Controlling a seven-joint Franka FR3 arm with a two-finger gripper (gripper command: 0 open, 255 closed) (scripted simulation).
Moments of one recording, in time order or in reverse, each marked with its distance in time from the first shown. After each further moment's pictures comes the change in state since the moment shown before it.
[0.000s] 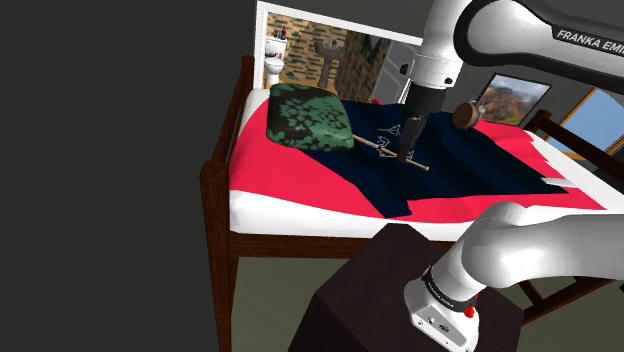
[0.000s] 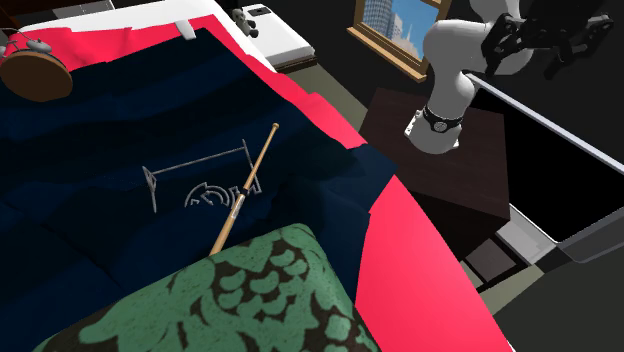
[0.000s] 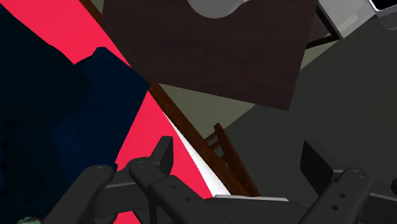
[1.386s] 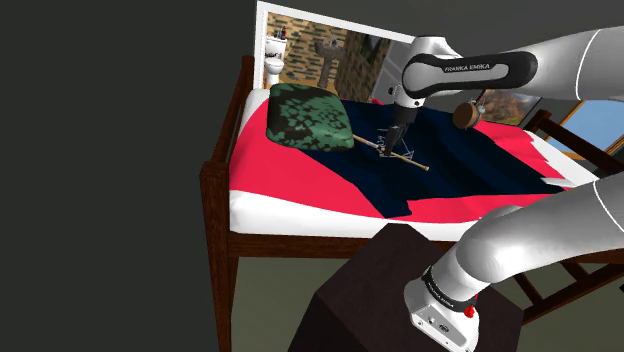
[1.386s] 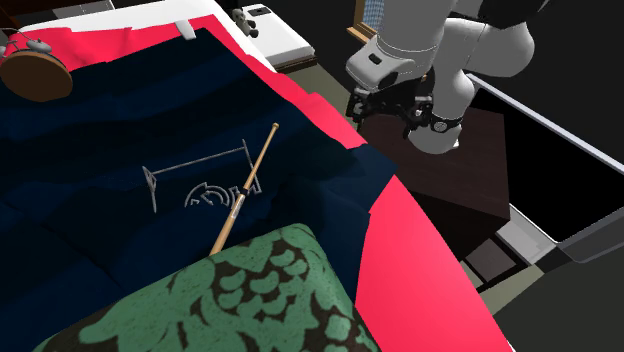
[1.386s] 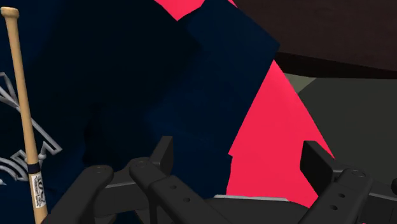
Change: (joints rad) arm -0.148 0.380 -0.258 -0.026 -0.231 0.453 -0.276
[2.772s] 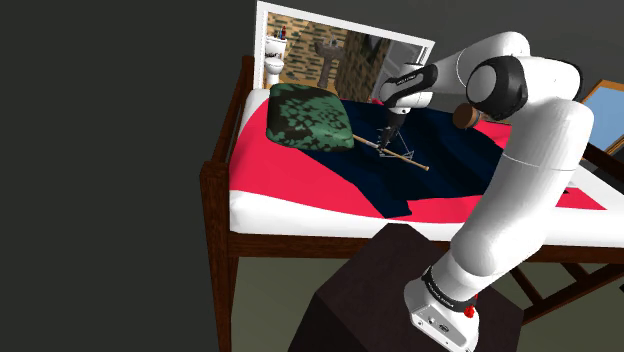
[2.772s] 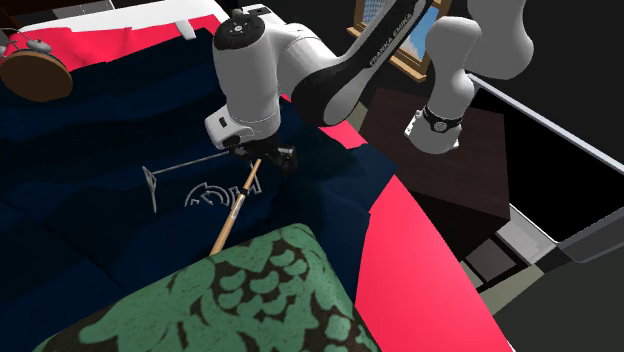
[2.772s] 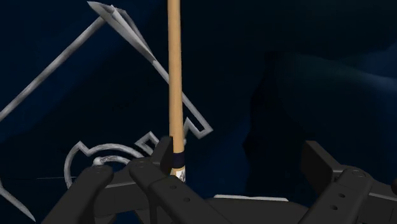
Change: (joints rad) arm -0.155 0.705 -0.169 0.472 0.123 0.306 -0.323
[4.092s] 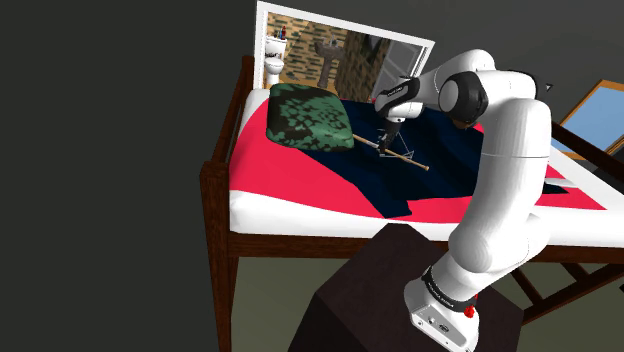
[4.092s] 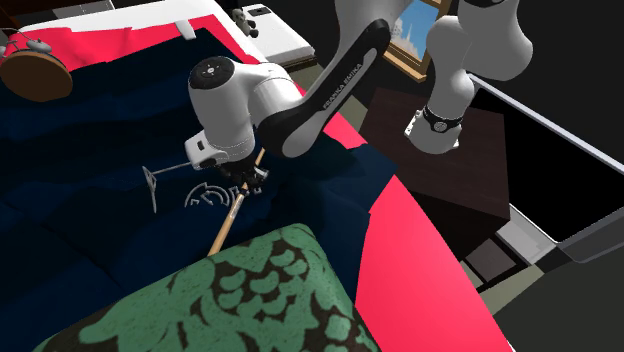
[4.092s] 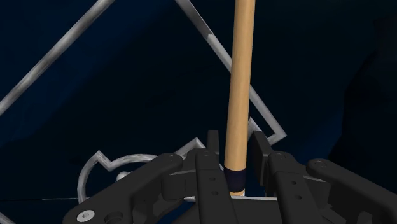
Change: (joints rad) arm -0.081 0.227 0.018 0.165 0.076 0.077 -0.070
